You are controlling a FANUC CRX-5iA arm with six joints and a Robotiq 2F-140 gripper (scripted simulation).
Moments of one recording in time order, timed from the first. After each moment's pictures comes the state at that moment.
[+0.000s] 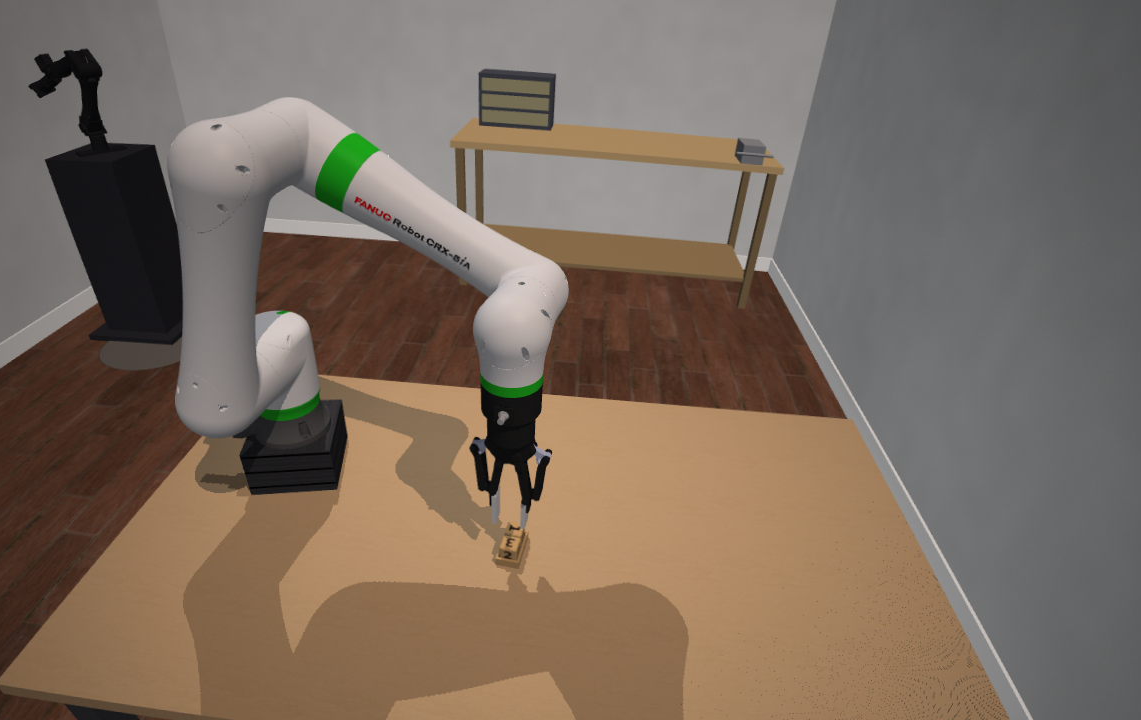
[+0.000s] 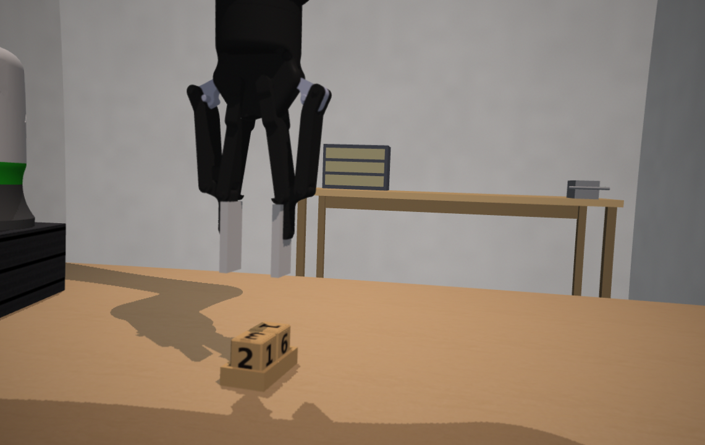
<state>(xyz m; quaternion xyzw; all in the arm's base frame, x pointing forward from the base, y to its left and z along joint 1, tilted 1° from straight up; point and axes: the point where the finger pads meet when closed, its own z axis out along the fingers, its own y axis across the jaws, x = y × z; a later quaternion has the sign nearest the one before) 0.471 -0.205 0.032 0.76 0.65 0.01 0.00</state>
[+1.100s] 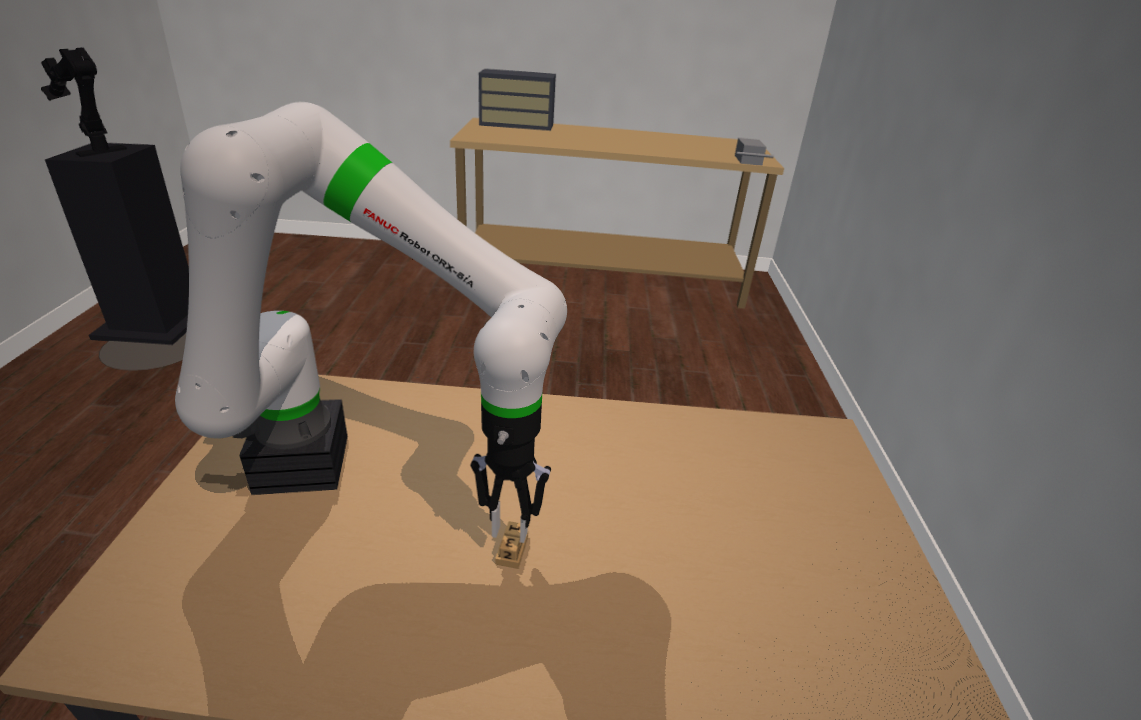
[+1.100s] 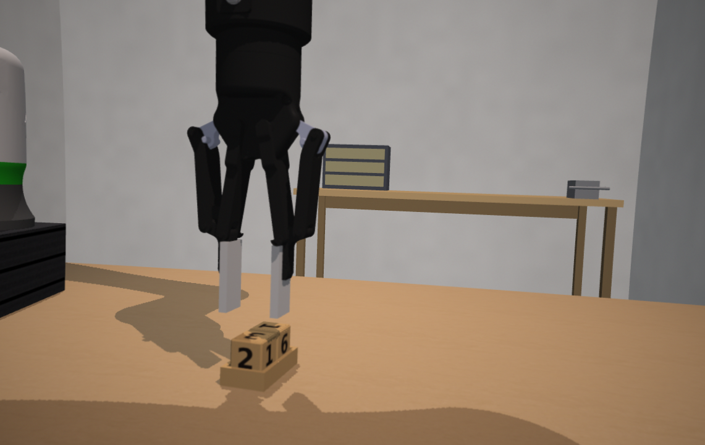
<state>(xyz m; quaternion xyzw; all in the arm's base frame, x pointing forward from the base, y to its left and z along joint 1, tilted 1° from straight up) 0.471 -0.205 -0.005 0.76 0.65 0.01 0.00</state>
